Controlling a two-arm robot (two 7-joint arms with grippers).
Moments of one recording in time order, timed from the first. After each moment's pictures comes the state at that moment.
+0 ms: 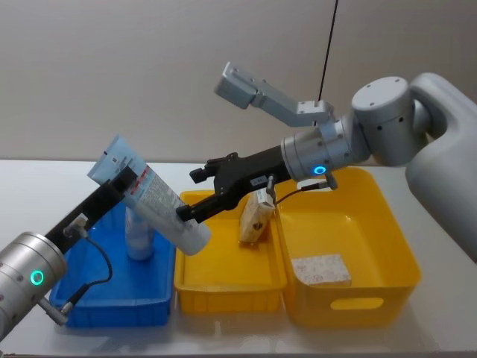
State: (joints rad) left arm -0.16 0.11 0.09 -1.89 -1.03 0.52 0.07; right arm 1.08 0.28 -0.75 -1.00 0.29 0.47 1.10
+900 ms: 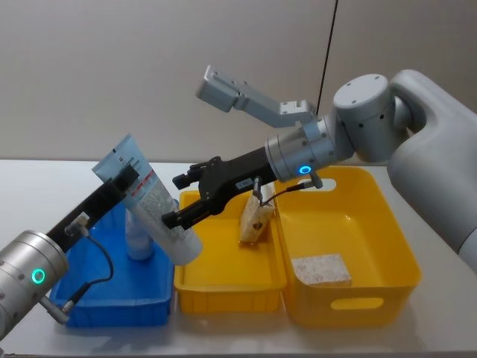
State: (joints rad) left arm -0.17 0.12 0.10 -1.89 -1.05 0.50 0.07; right arm 1.12 0.23 -0.80 -0.92 0.30 0.42 1.15
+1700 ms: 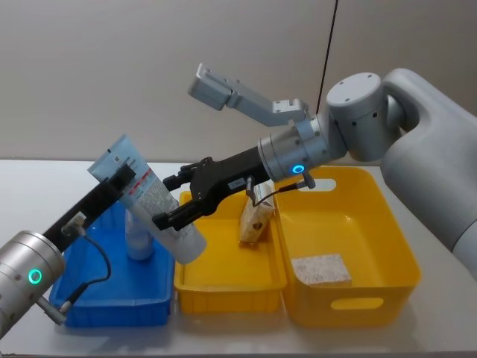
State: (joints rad) left arm -0.16 0.14 0.11 -1.90 -1.06 0.49 0.09; right arm 1.13 0.22 -0.81 -0.91 0.32 0.43 1.16
